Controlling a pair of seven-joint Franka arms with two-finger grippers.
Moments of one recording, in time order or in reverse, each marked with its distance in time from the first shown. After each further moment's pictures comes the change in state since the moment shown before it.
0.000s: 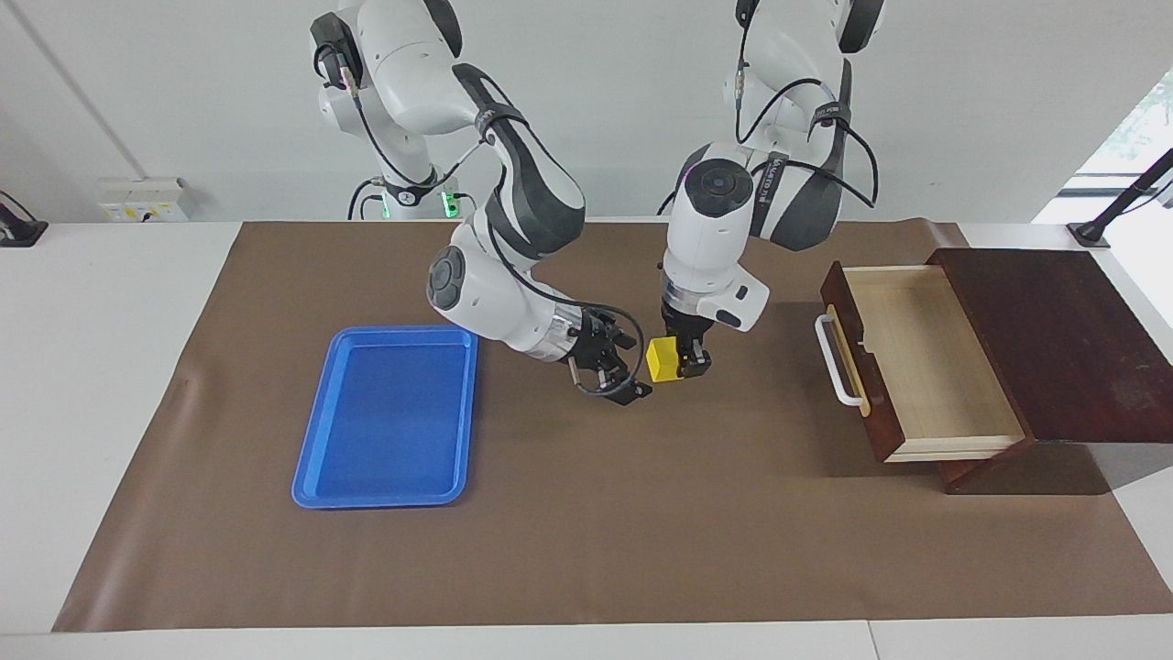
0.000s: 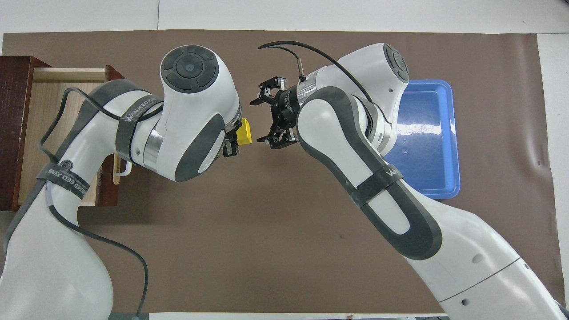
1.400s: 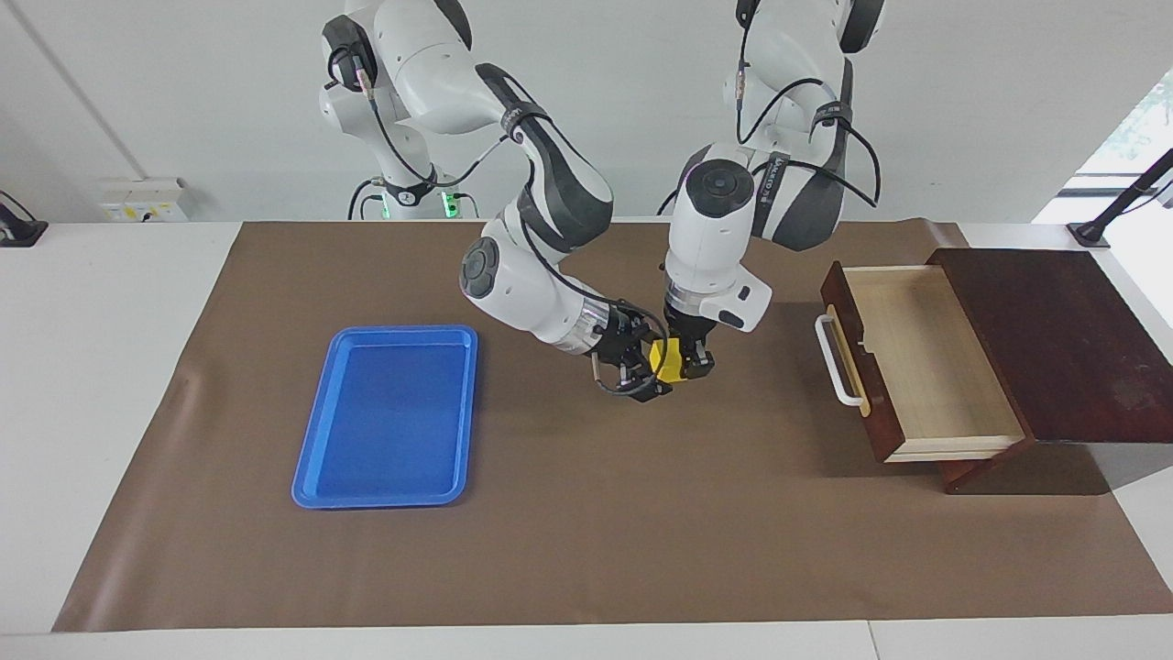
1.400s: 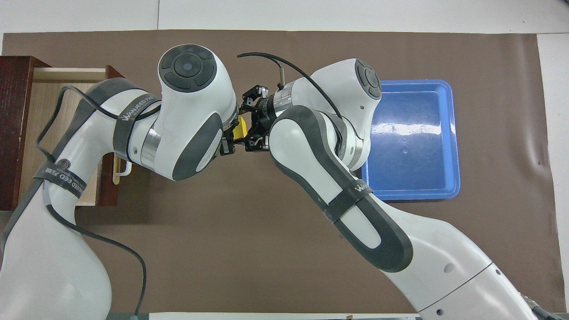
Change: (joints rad) left arm 0.002 0.000 0.006 -0.001 0.018 0.000 0.000; right arm 0.068 0.015 -0.002 -0.001 0.012 0.099 0.140
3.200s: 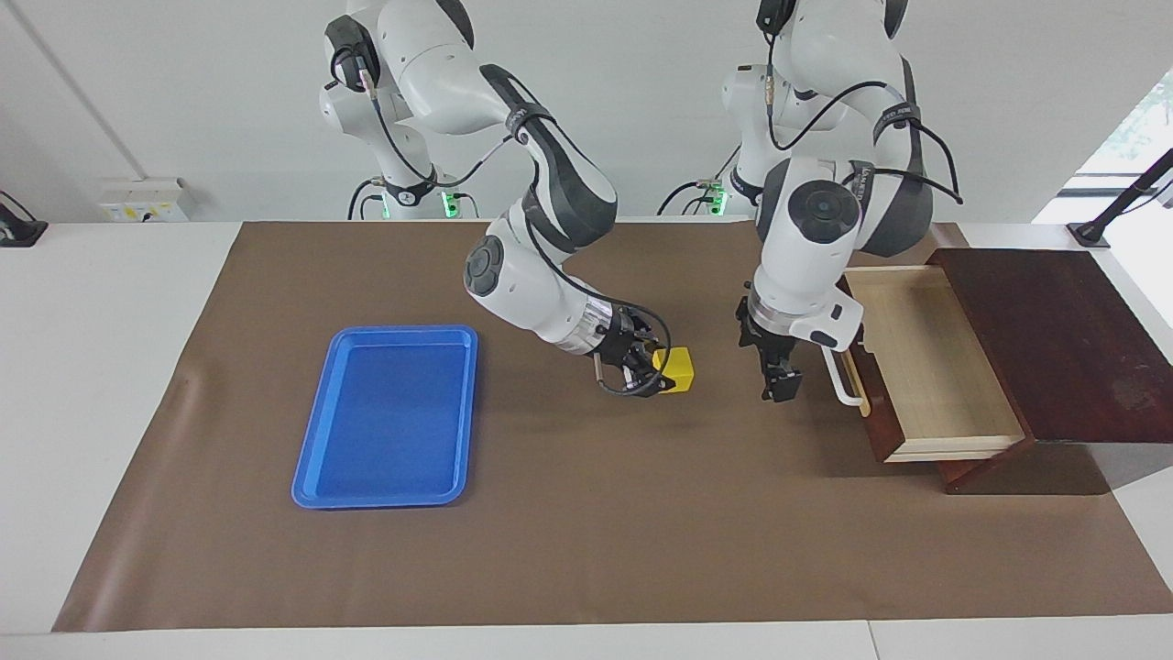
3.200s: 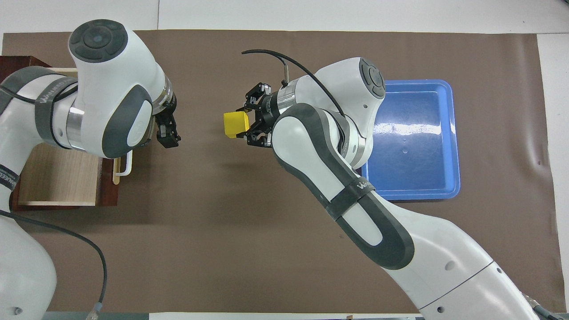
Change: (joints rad) left arm 0.199 -0.033 0.013 -0.043 0.019 -0.027 0.222; right arm -0.002 0.002 -0.010 0.000 0.000 0.014 0.000
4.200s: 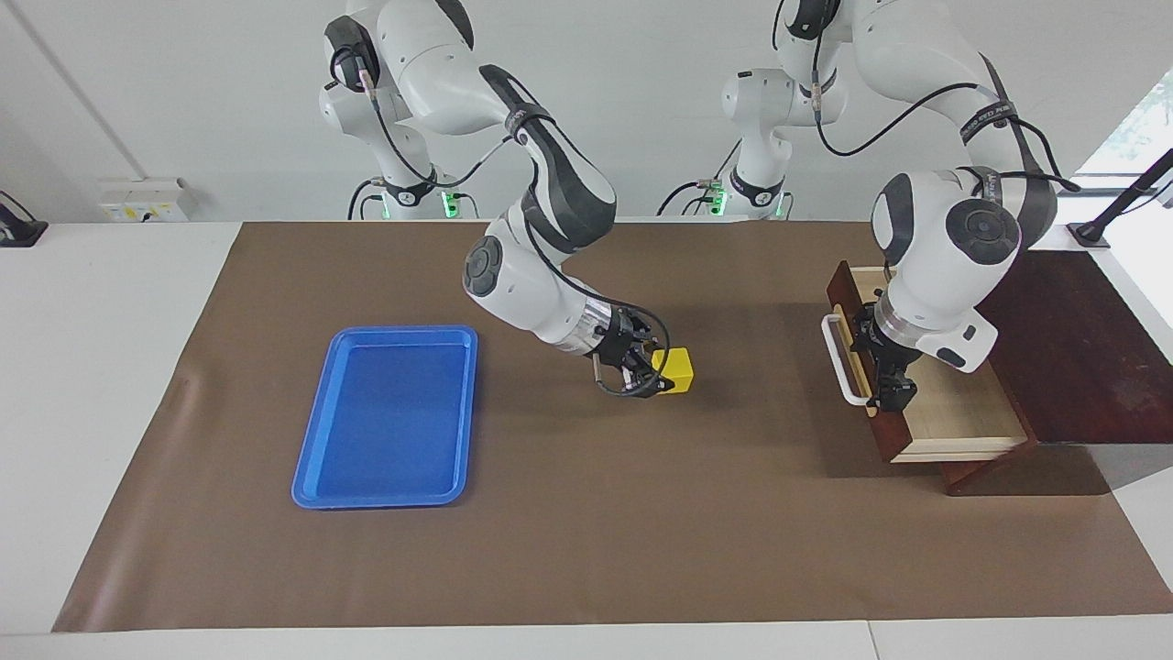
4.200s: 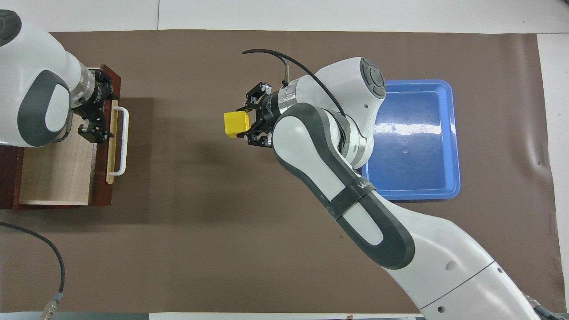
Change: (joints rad) left arm 0.212 -0.013 -0.009 -0.025 0.038 0.000 0.376; right arm -0.001 0.000 0.000 0.000 0.000 0.000 0.000
